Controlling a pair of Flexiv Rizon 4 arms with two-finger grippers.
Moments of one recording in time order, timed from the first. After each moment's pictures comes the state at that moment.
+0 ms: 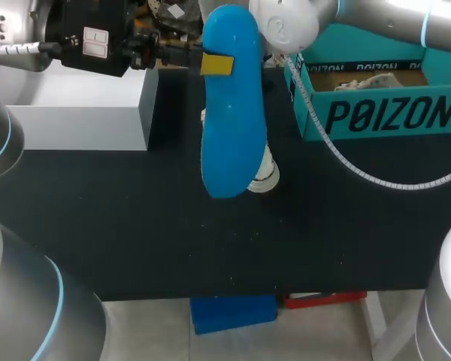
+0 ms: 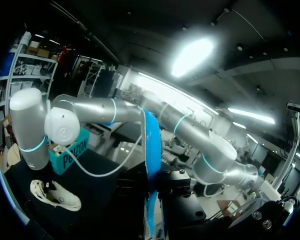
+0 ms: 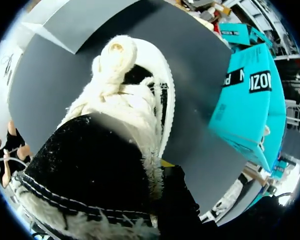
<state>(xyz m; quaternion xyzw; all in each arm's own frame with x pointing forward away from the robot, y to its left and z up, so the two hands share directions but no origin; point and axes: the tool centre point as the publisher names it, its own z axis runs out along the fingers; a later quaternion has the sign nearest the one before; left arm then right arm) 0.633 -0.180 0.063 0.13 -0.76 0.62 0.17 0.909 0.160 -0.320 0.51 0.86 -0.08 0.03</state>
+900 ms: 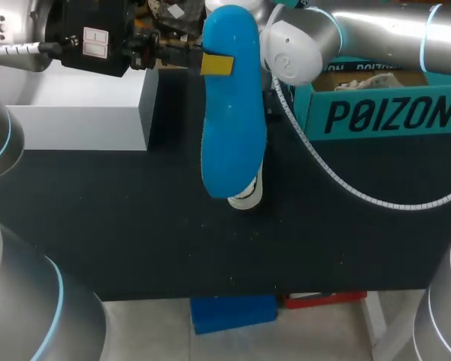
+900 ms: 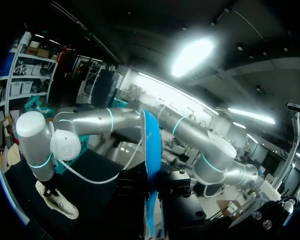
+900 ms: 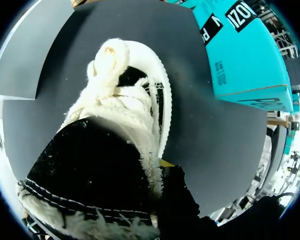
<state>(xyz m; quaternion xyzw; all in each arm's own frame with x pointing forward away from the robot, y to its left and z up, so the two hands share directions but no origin) 0.633 -0.180 0.063 0.13 -0.76 0.62 0.17 0.910 0.159 -0.385 0.68 0.73 -0.06 0.04</state>
